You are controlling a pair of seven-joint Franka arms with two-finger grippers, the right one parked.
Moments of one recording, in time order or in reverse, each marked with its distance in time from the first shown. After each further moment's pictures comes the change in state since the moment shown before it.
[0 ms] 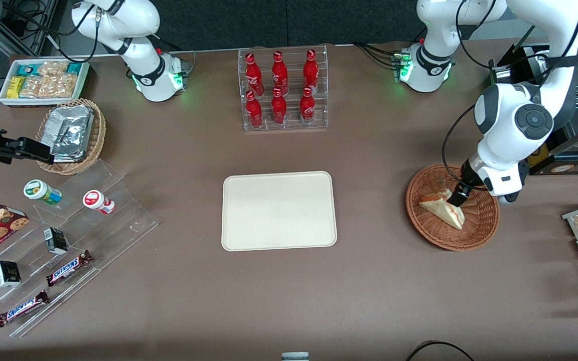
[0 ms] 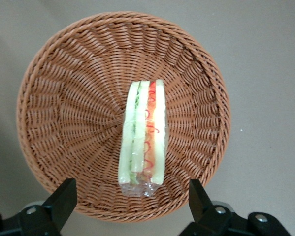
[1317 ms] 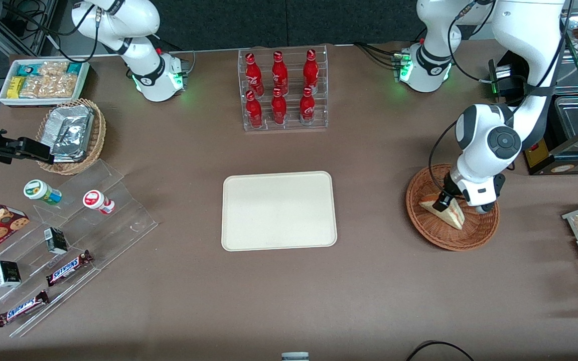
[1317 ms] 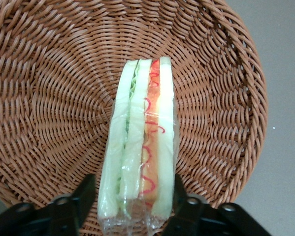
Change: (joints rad) arm -0.023 0.138 0.008 -0.025 0.001 0.126 -0.021
